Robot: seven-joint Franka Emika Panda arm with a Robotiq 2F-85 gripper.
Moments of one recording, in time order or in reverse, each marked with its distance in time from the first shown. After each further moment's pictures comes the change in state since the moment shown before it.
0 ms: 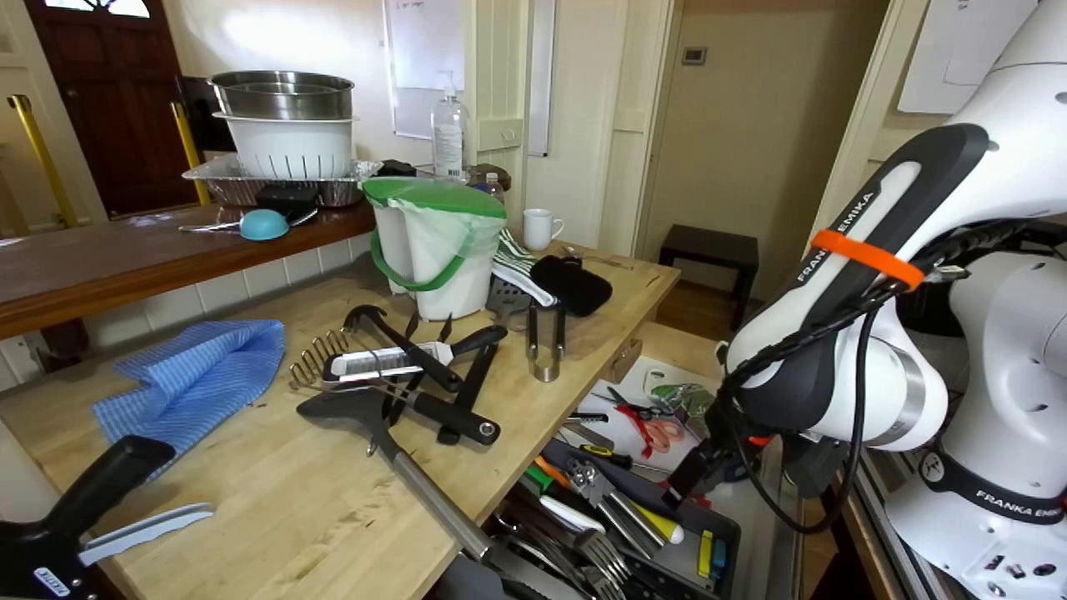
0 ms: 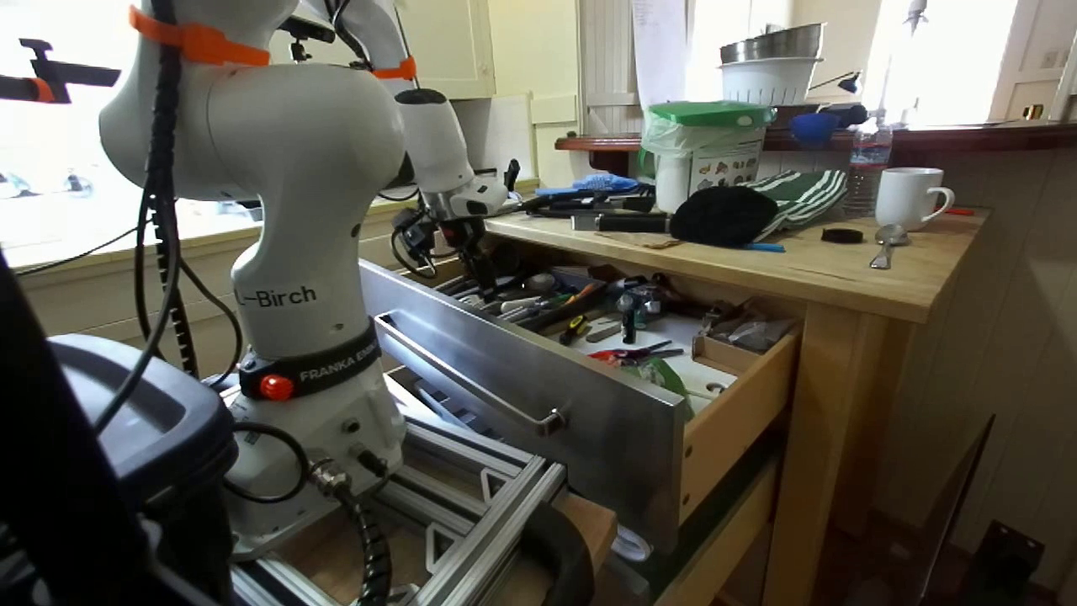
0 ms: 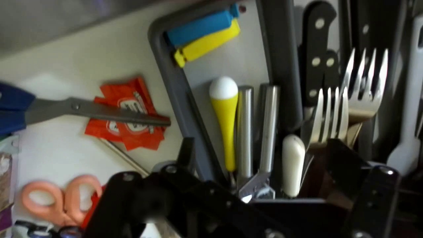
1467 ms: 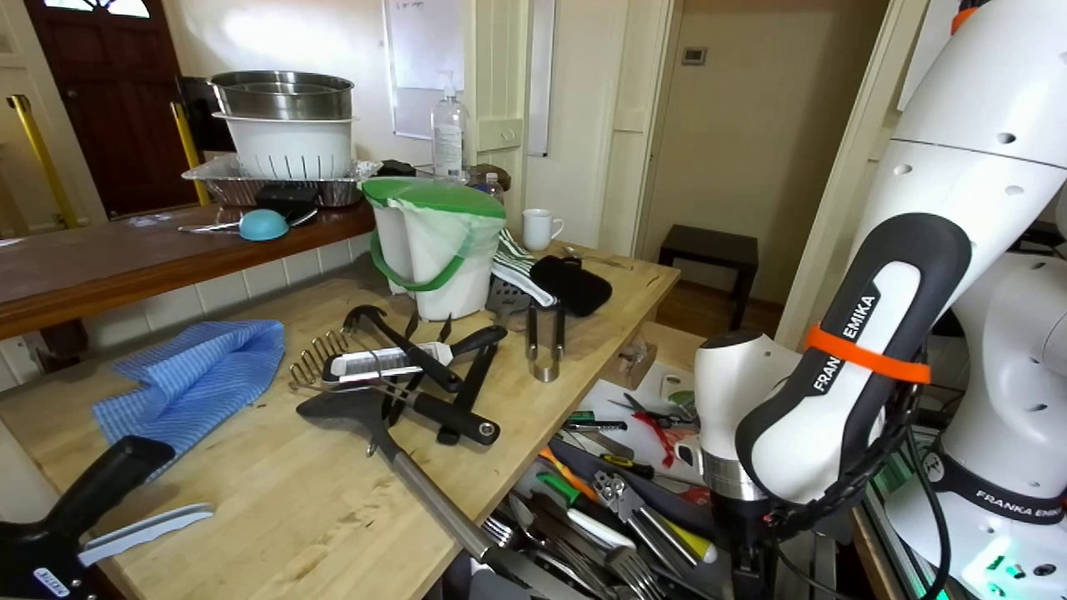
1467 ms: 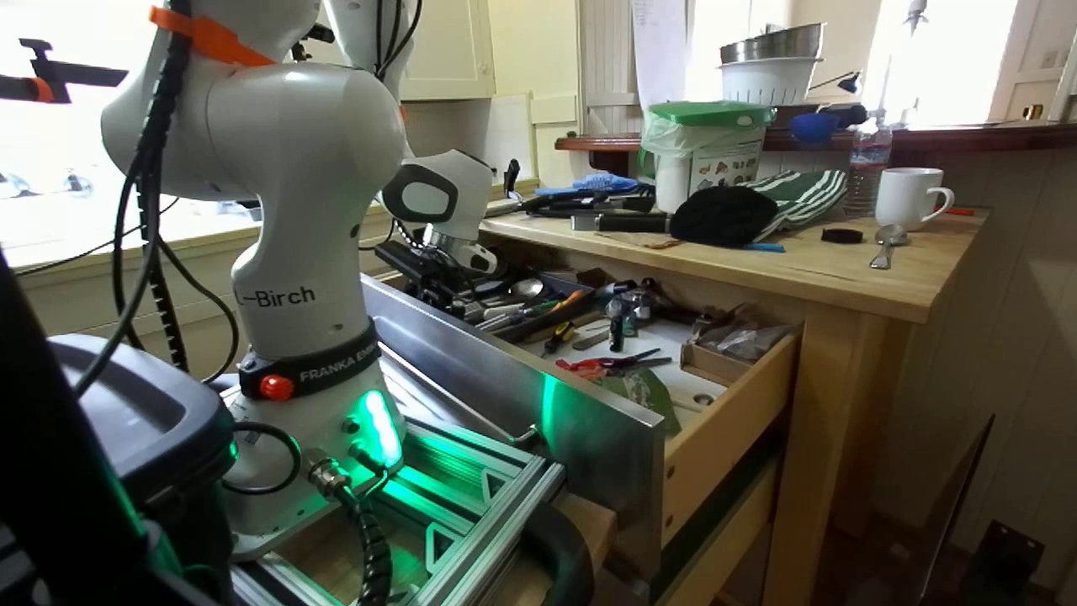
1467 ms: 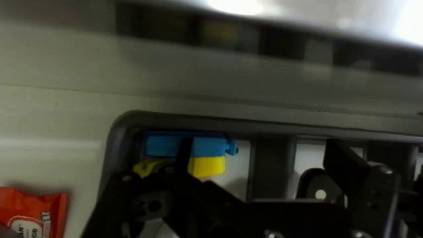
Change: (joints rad) arm -0.009 0.185 -0.091 0.016 -0.821 -0.552 0.348
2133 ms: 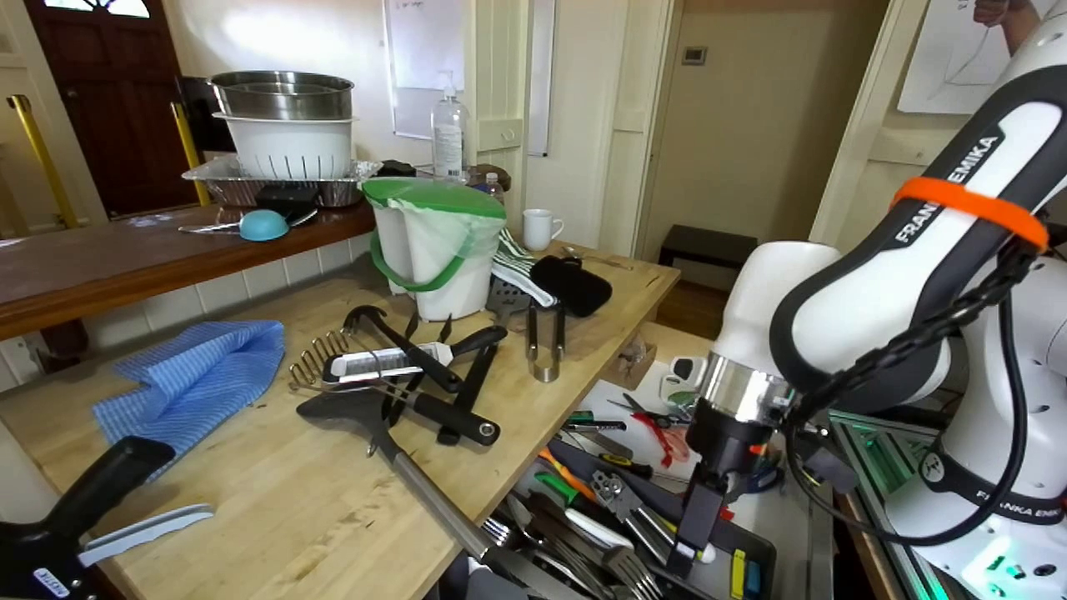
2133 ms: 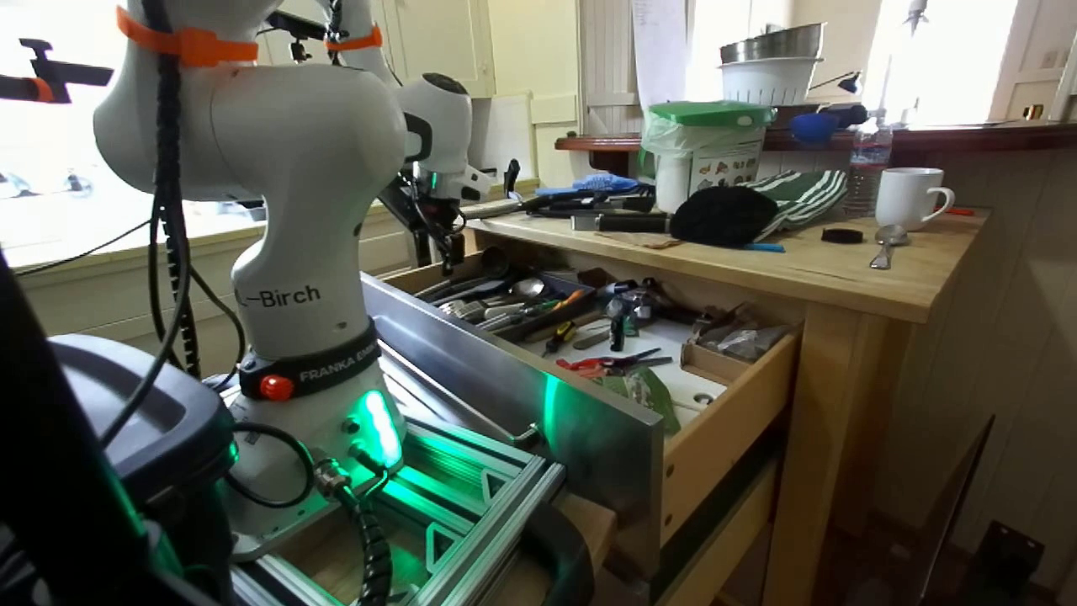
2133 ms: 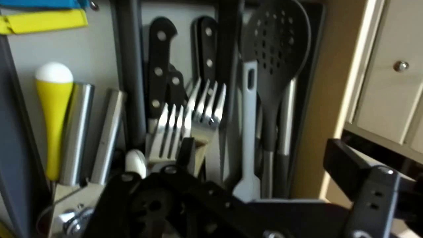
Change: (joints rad) arm 0.072 -0.327 0.014 -0.005 0.289 0.166 -0.059
